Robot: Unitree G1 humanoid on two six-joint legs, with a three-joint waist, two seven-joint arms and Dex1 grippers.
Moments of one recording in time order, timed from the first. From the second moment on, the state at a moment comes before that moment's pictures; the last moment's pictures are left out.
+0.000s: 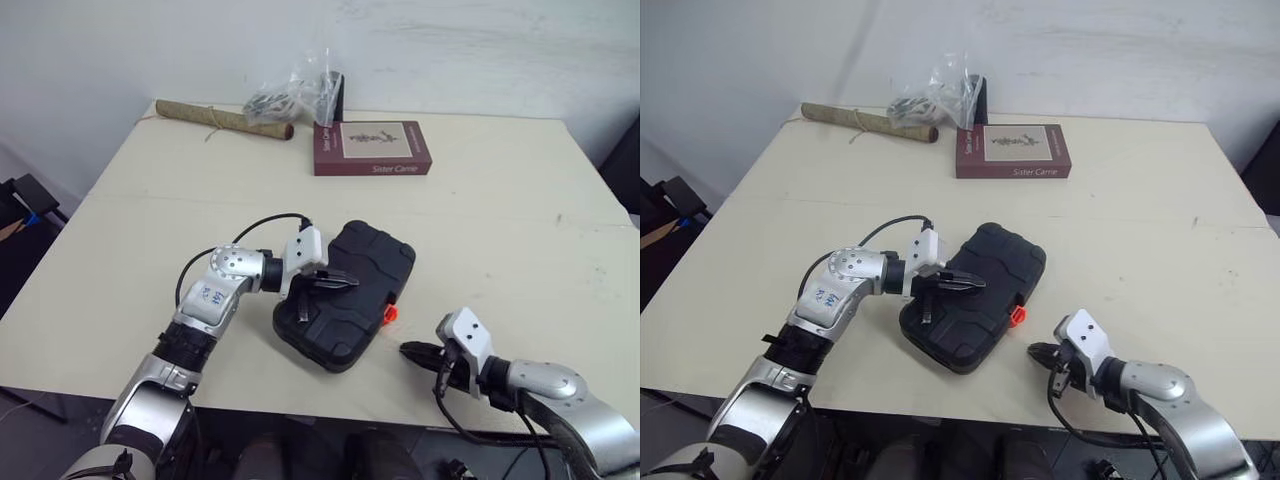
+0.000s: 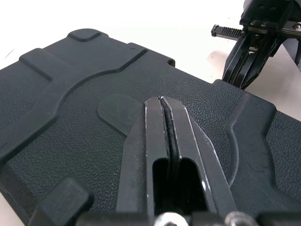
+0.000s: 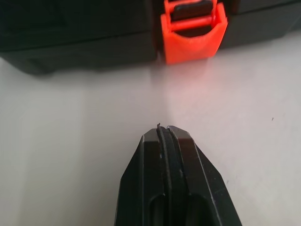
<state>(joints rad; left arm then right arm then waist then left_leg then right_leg) -0.65 0.39 -0.29 0.18 -0.21 0.25 -1.06 0.11 -0.67 0.04 -0.46 0.38 0.59 0.70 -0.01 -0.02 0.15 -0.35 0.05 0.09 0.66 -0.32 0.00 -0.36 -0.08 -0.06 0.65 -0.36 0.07</state>
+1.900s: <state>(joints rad) -0.08 0.81 0.33 0.13 -0.27 0.13 -0.87 -0.02 -1.00 -0.44 0.13 0.29 -0.13 1.08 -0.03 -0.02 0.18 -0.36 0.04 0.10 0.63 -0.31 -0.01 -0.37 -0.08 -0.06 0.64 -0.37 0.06</state>
